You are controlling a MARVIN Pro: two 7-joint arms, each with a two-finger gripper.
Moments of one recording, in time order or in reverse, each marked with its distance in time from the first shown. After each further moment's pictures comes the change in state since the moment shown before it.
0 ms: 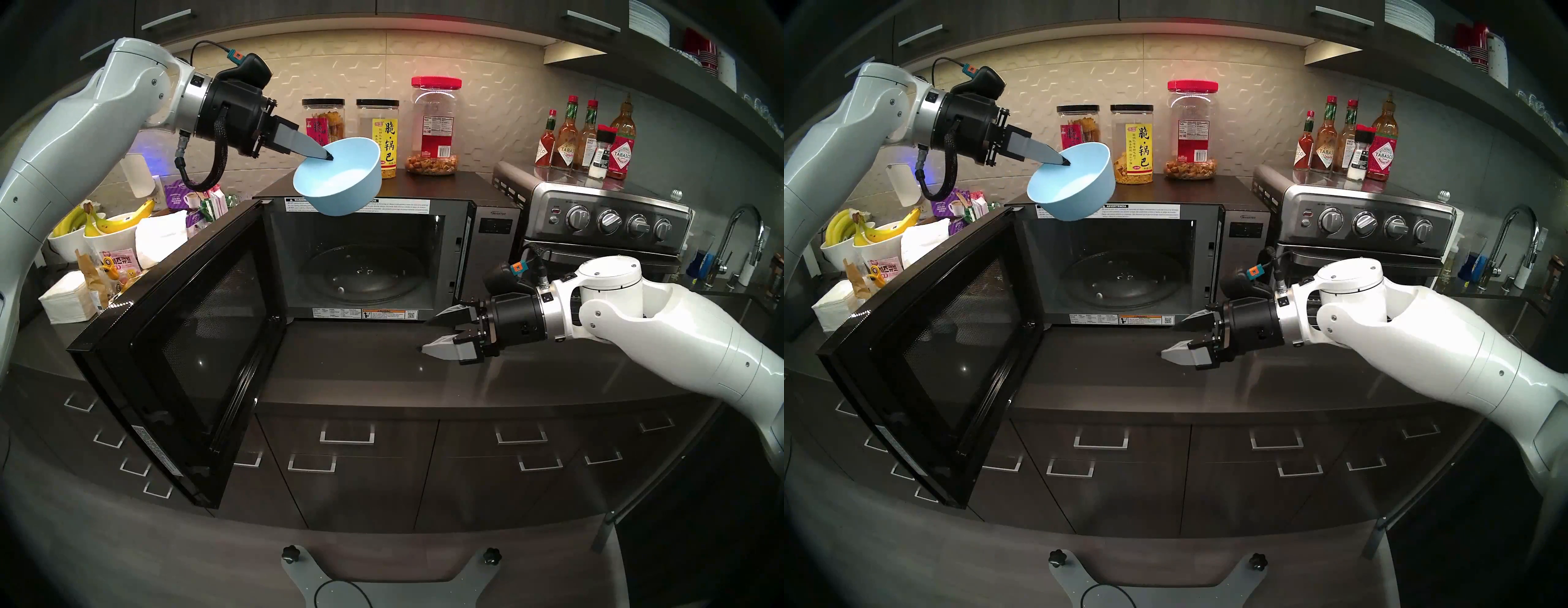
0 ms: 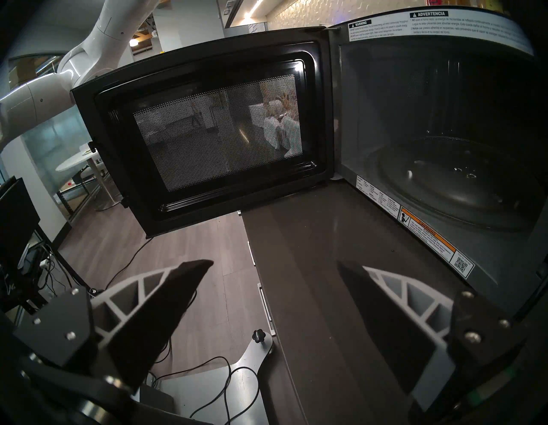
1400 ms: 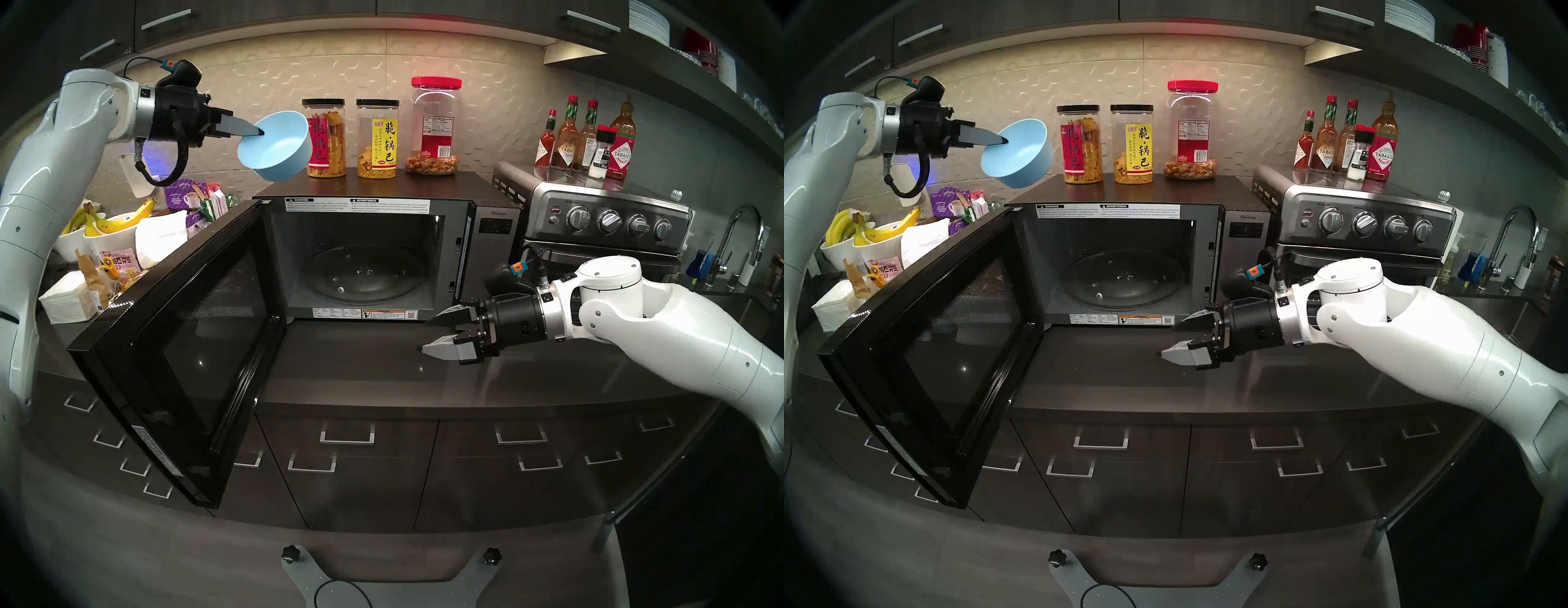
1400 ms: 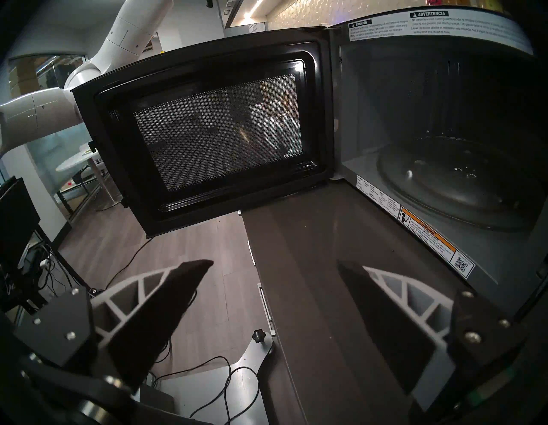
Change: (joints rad) left arm 0.265 -0.059 -0.501 0.159 0.364 0.000 0.004; right arm 0.000 0.000 0.000 0.000 0.000 0.000 0.001
